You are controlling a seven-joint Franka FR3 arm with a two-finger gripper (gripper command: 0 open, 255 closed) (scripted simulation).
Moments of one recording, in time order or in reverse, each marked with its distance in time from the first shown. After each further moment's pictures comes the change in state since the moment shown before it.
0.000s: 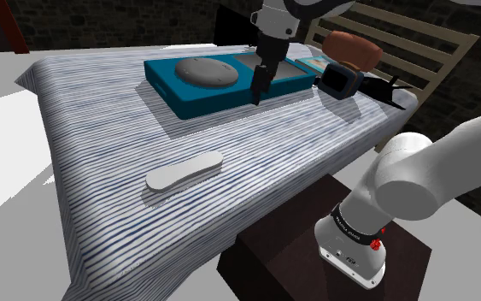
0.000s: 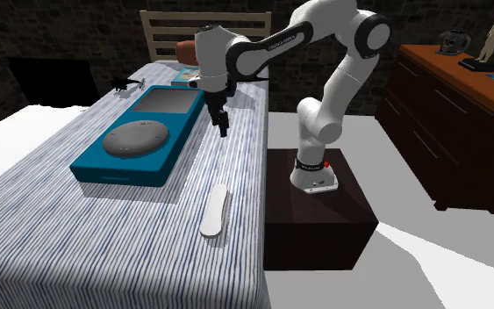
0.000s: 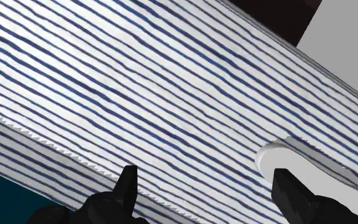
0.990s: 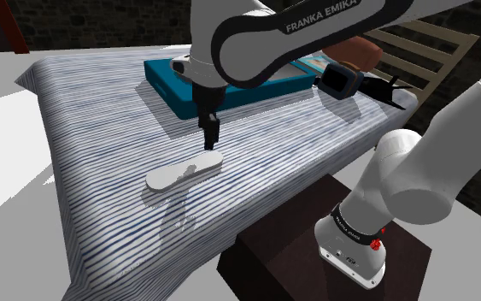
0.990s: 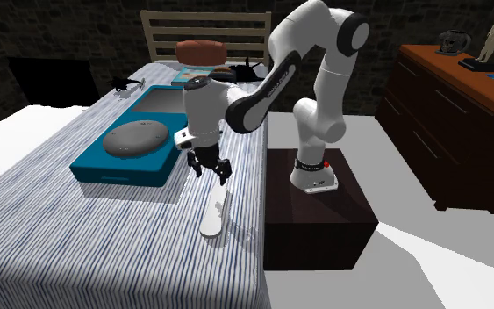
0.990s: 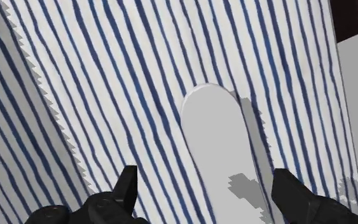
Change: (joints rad) arm 0.219 0.317 0.132 0.052 0.002 0.289 -0.357
